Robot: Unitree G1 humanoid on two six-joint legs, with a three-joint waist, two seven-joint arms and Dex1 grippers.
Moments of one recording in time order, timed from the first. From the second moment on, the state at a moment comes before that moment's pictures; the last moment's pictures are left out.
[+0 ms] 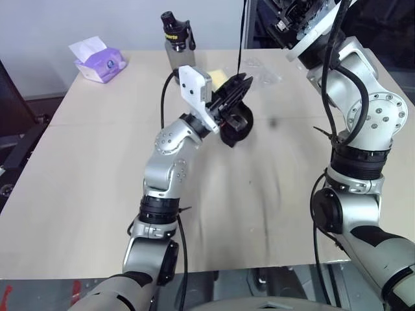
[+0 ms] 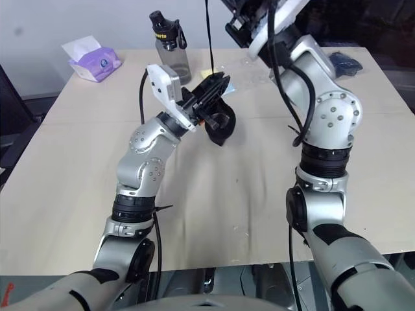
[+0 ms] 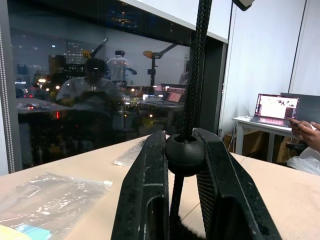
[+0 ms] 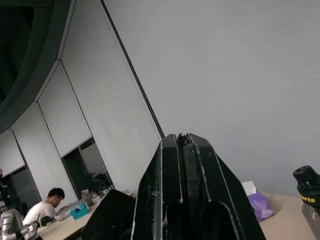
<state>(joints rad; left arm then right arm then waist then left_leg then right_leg) -0.66 0.15 -0.01 -0.06 -0.40 0.23 -0.57 -1.09 -0.13 -0.22 -0.11 1.11 0.74 0.18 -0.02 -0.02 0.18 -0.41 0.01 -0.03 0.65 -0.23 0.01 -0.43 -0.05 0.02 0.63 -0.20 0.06</state>
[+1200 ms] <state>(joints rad) -0.03 0.52 0.00 -0.30 -0.45 0.46 -0.76 -1.08 -0.15 -0.14 -0.19 1.36 0.75 0.13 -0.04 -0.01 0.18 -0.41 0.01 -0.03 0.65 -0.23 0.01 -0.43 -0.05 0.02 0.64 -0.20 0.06</state>
